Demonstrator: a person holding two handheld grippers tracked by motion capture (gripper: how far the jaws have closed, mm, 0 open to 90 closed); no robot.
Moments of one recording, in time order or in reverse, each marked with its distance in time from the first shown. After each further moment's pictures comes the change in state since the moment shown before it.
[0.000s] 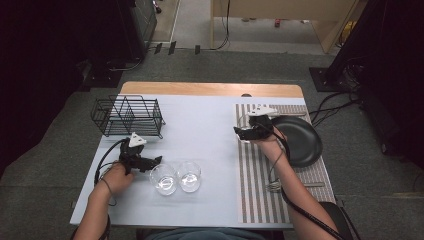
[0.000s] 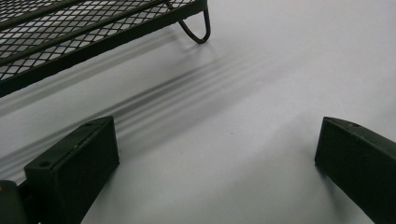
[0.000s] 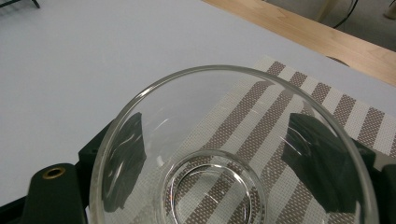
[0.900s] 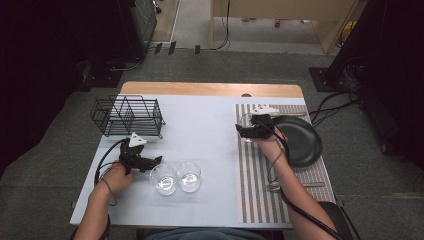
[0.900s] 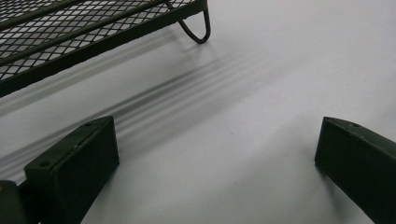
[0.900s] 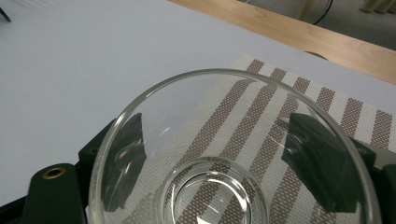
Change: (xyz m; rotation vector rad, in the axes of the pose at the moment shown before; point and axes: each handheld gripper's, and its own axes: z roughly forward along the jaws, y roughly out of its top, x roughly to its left) left arm 0.000 0.000 0.000 0.000 0.000 0.000; right arm -0.004 -0.002 0.003 -0.020 -0.056 0.059
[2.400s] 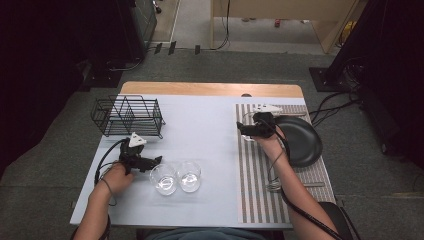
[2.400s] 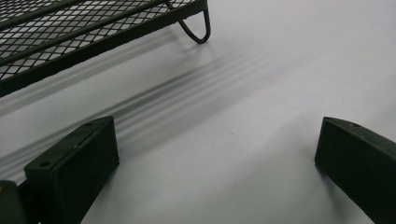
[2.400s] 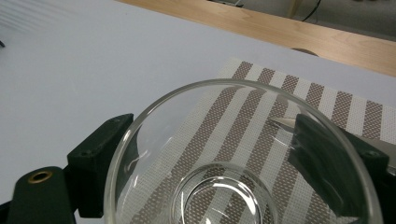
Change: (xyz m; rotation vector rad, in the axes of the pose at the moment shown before) left arm 0.000 0.000 0.000 0.000 0.000 0.000; right arm -0.005 0.003 -0.002 -0.020 -0.015 0.090
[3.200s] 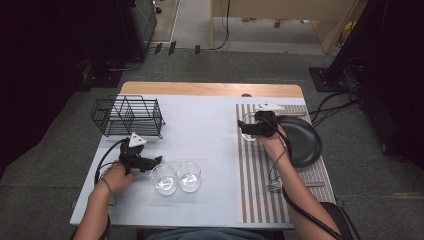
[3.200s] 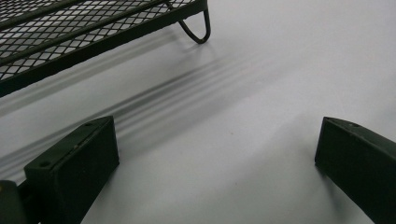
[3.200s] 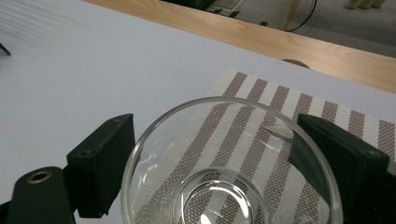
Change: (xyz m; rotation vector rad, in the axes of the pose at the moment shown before) left arm 0.000 0.000 0.000 0.000 0.000 0.000; right arm 0.002 0.007 -0.010 -0.012 -0.013 -0.009
